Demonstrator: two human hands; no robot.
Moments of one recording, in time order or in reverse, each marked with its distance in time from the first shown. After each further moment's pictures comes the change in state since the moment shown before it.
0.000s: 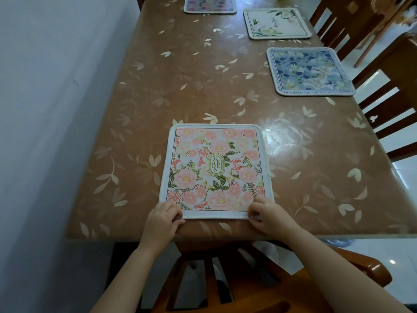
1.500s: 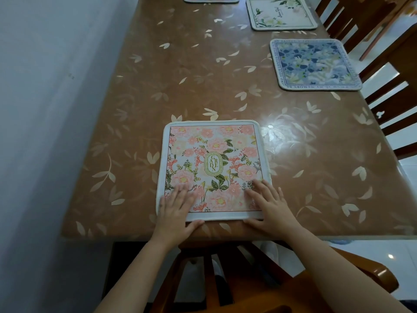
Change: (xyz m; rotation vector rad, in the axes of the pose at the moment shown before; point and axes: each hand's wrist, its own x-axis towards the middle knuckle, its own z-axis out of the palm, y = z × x) left_hand 0.015 0.002 0.033 0.252 -0.259 -0.021; right_hand 0.007 0.021 0.016 -0.165 -0.024 0.110
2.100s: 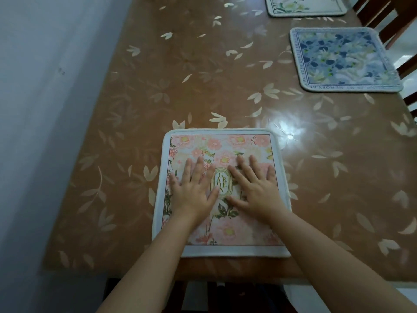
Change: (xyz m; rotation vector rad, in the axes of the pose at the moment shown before) left_hand 0.121 0.007 -0.003 0.101 0.097 -0.129; right_hand 0.123 -0.016 -0.006 -0.156 0.102 -0.070
